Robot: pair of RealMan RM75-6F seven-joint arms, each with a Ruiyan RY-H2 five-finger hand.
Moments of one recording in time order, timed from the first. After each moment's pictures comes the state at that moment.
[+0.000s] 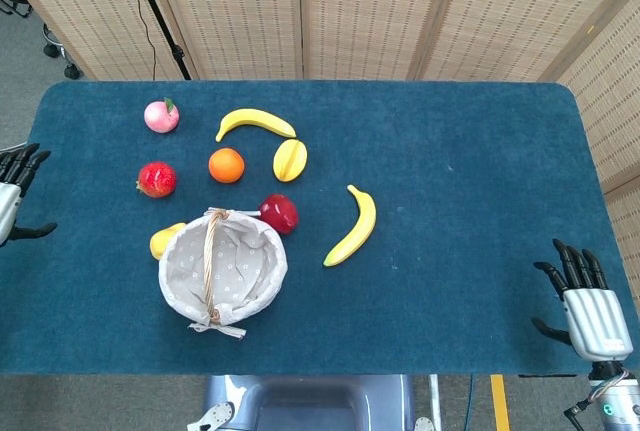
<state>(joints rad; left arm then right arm) -0.39 -1.18 -0.14 -1.02 1.55 1.16 -0.44 0.07 -1.16 0.03 -1.54 -1.54 1.48 -0.04</state>
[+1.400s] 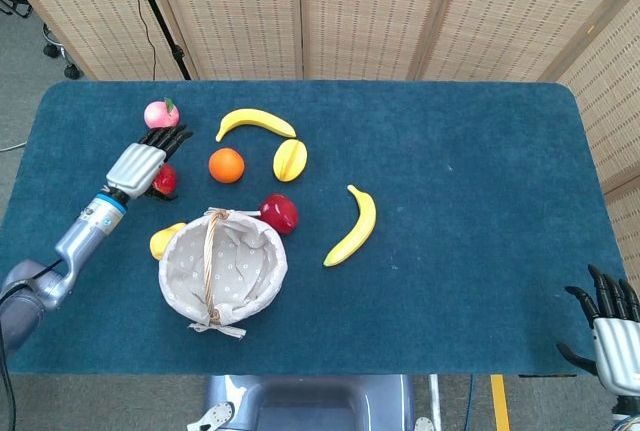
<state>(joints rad) -0.82 -1.61 -0.05 -0.54 1.63 0.91 -0.71 -0.04 -1.14 -0.01 -1.57 -1.52 1.58 -0.08</state>
